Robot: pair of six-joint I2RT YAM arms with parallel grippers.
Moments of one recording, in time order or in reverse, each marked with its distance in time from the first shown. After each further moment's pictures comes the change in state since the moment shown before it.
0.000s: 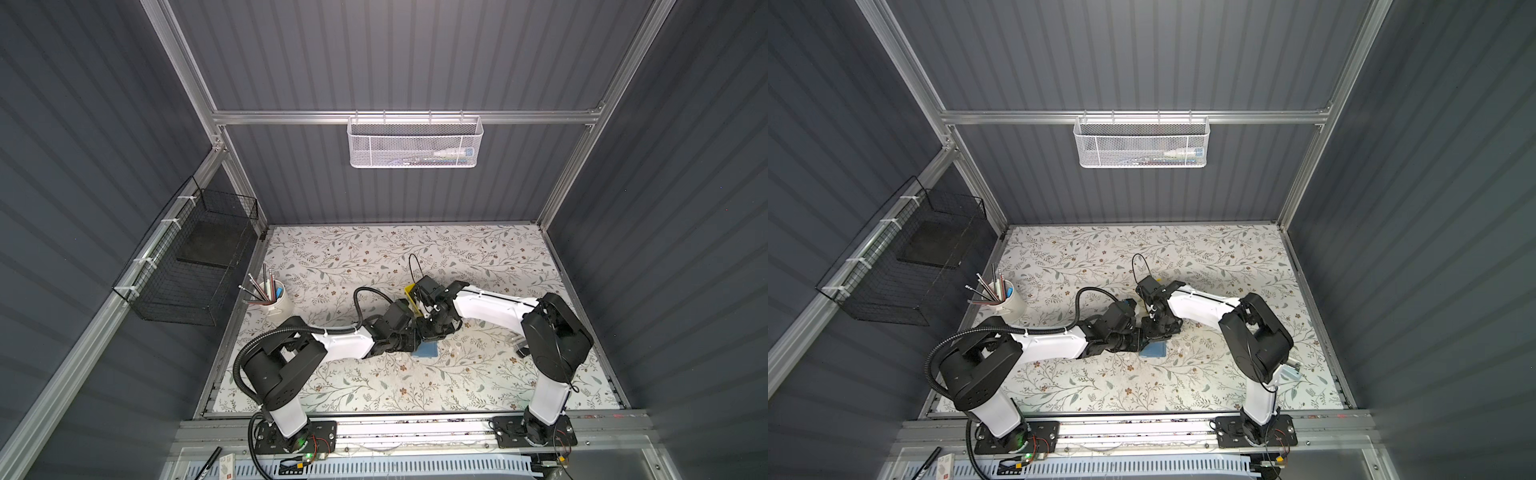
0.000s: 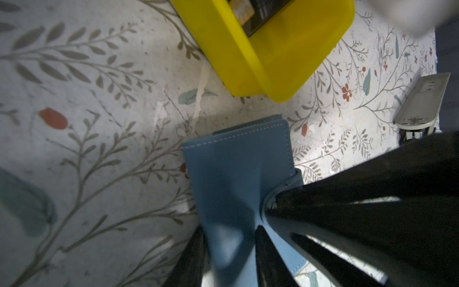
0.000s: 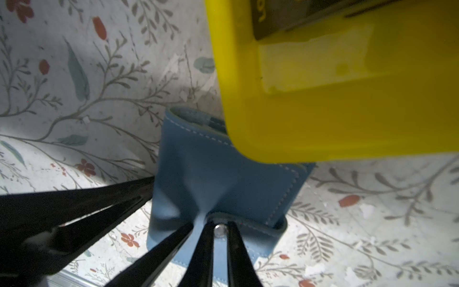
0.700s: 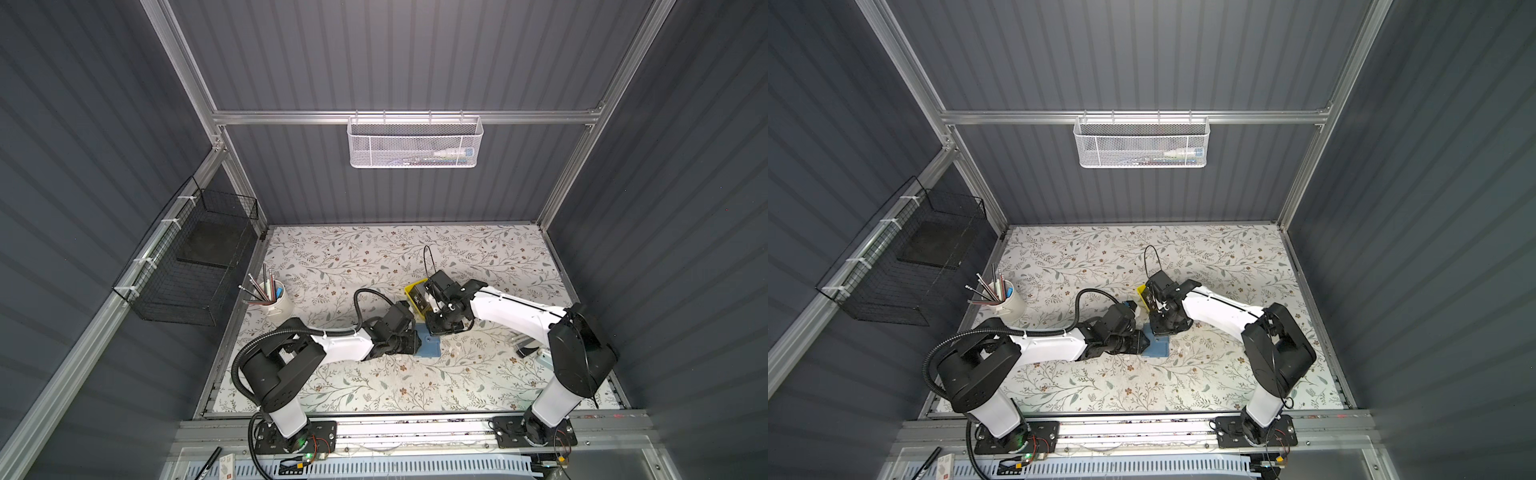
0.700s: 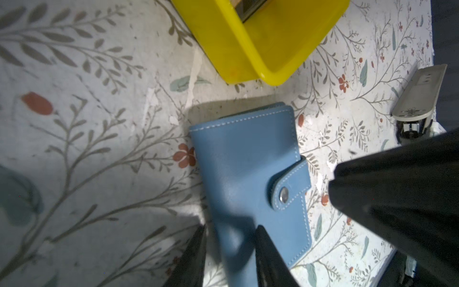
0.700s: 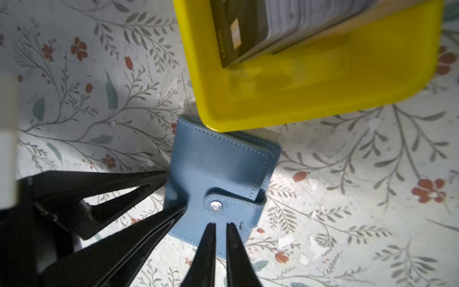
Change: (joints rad) left arm -0.010 -0.014 -0.016 0.000 0.007 0.000; right arm -0.042 -0.160 -0.071 0.037 0.015 0.000
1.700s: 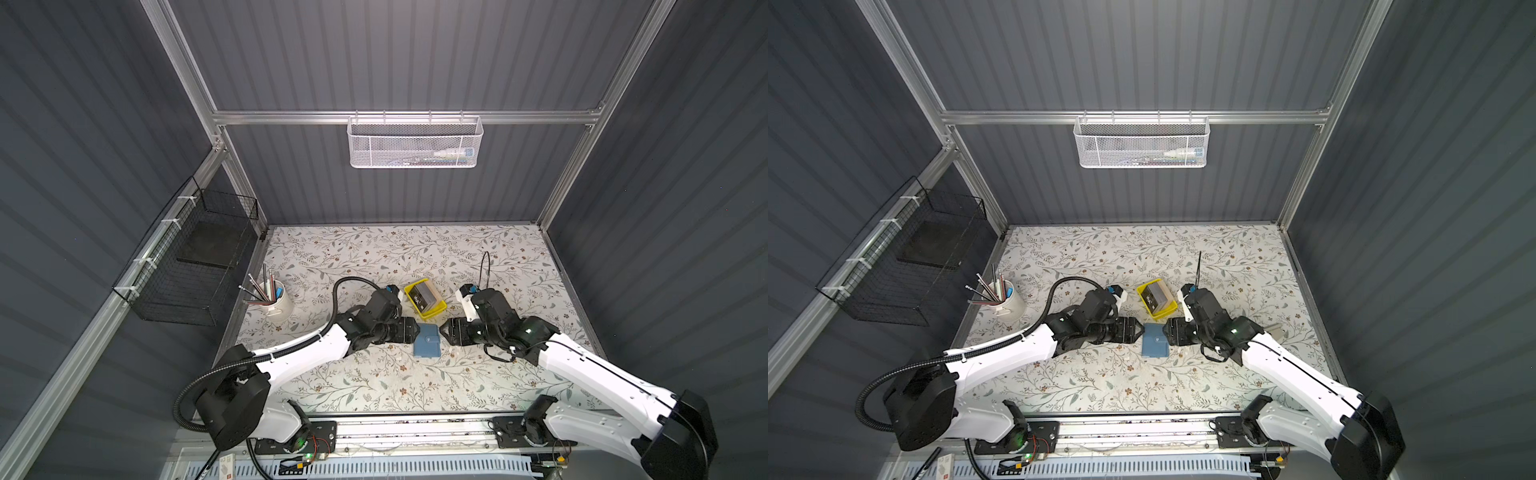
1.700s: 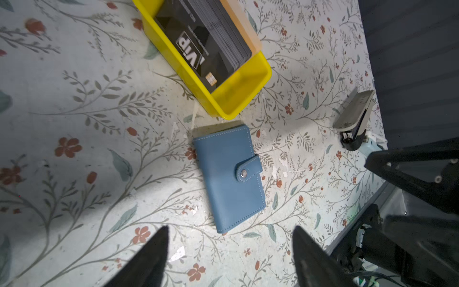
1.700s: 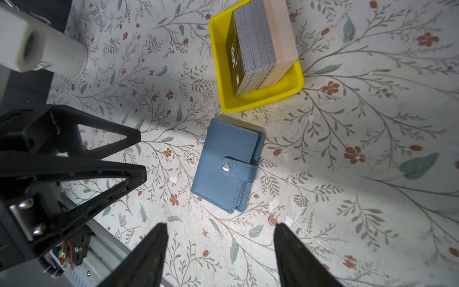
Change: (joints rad) left arm 0.087 -0.301 0.061 -0.282 -0.003 0.057; right arm -0.034 -0.652 -0.387 0.201 0.026 0.042
